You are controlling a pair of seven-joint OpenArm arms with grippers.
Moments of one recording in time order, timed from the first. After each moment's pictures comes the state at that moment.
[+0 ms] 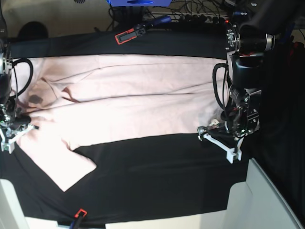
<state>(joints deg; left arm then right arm) -21.0 -10.4 -4.4 42.5 -15.1 -6.1 31.3 29.7 24.2 -2.7 15.3 16.5 13.3 -10.3</state>
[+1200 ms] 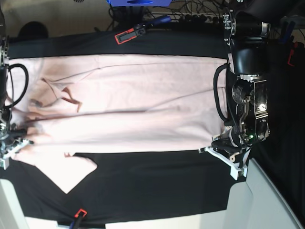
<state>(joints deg) -14.5 -9.8 -6.3 74.0 -17.0 -1.8 47.4 26.4 25.9 -2.7 30.1 16.7 9.8 -10.3</state>
